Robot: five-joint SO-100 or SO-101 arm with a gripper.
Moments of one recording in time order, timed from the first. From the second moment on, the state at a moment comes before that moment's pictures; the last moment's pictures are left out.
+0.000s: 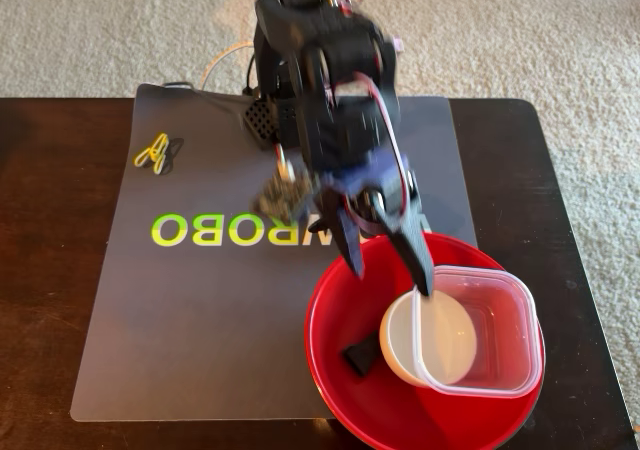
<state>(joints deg) -16.3 96.9 72.6 79.5 34.4</state>
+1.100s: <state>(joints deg) -35.5 112.8 132.2 56.3 67.5</state>
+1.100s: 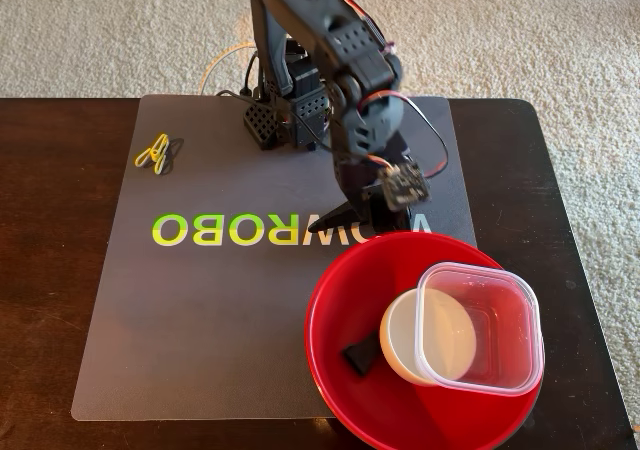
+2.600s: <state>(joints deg) 1.3 136.7 119.5 74.6 55.0</state>
